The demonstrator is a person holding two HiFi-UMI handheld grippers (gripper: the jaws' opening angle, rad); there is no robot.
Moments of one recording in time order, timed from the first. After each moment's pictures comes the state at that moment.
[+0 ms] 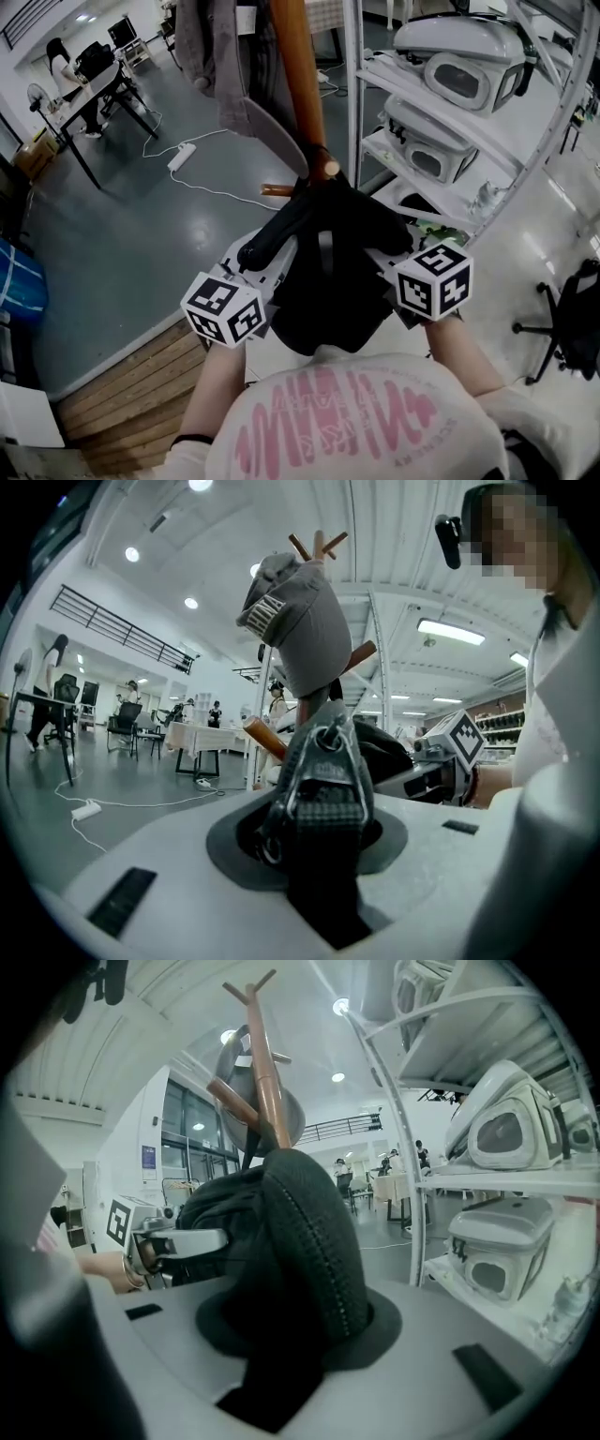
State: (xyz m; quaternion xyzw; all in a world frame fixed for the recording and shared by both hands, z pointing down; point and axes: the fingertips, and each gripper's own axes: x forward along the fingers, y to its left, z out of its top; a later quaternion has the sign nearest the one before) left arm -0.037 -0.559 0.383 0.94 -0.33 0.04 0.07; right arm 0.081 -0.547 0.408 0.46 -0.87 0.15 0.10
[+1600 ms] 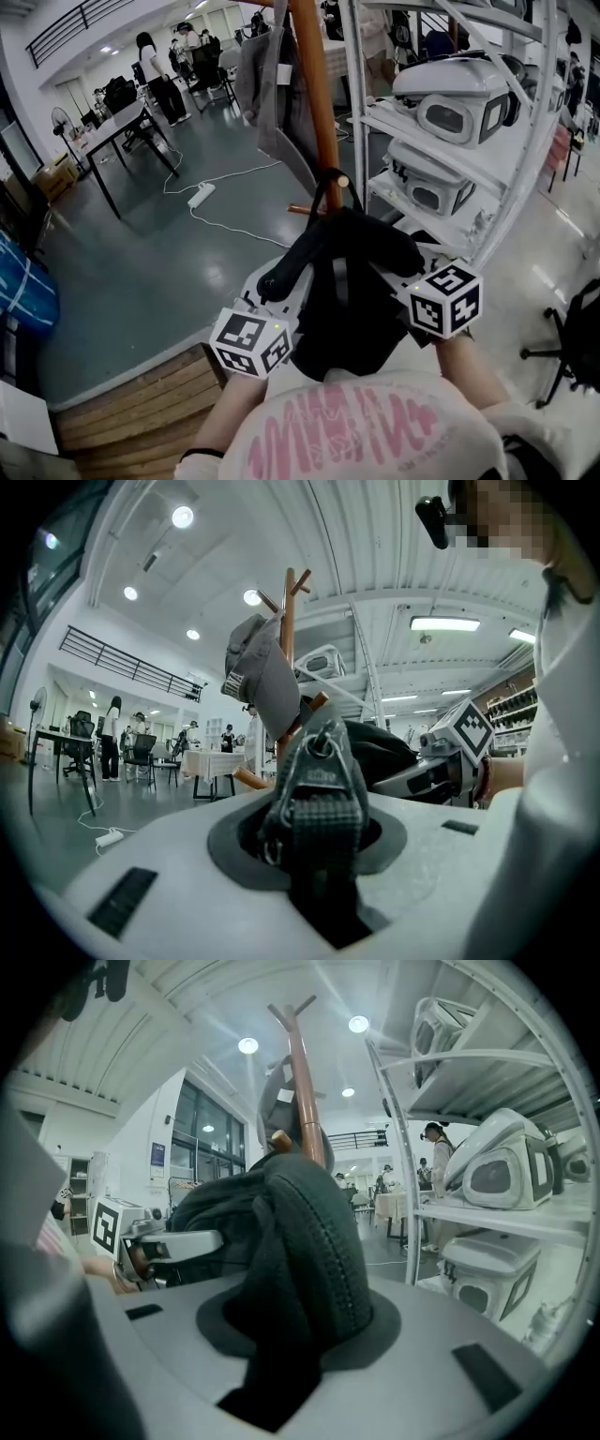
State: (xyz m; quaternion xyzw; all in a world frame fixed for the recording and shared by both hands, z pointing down) left arm -0.032 -0.491 0.334 0.92 -0.38 0.01 0.00; right arm 0.089 -0.491 0.358 0.46 -0.88 0.10 0.09
